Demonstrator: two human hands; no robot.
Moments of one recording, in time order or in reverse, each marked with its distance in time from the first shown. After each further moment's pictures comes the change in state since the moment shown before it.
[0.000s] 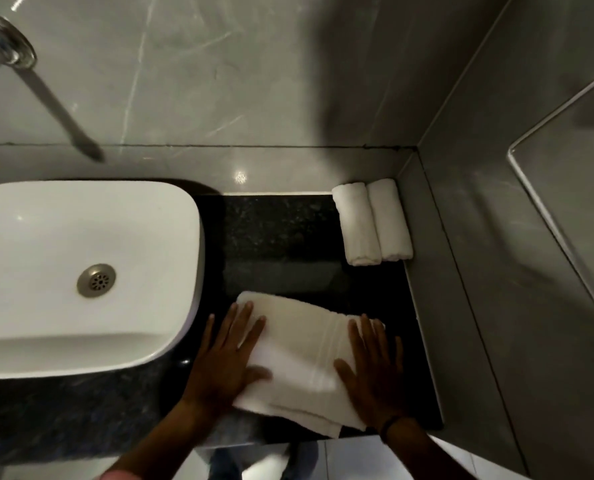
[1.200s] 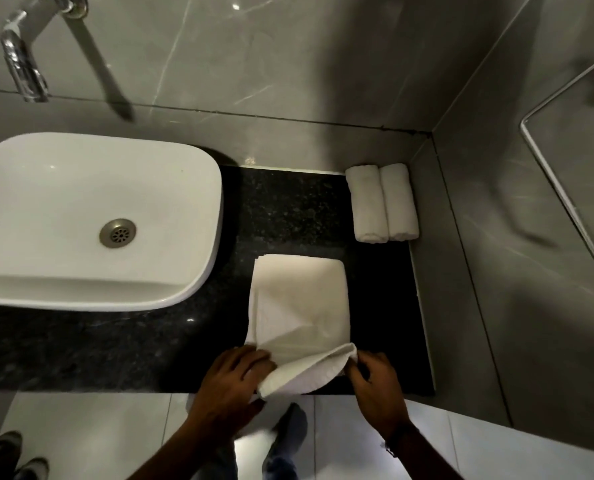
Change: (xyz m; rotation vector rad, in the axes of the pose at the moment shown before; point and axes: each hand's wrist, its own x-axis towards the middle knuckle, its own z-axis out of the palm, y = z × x) left_hand -0.104 0.045 0.011 -0.298 -0.027 0.099; right_hand -0.072 -0.010 0.003 0.754 0.013 0.118
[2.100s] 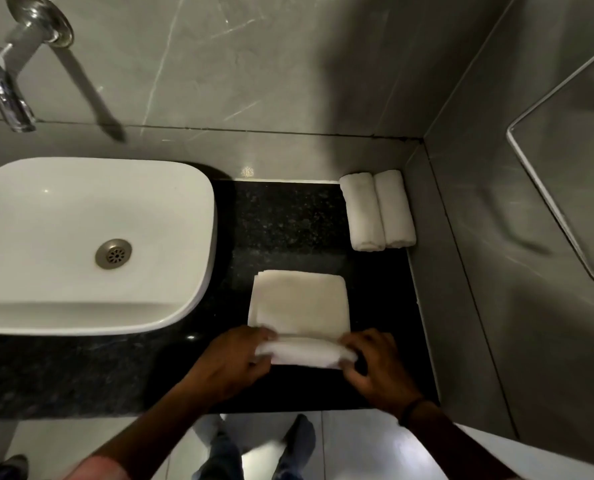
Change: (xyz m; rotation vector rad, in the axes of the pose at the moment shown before) left_hand 0.073 -0.022 -0.056 -0.175 0.020 -0.066; right_hand 0.052 -0.008 -0.027 -0.397 -0.084 -0.419
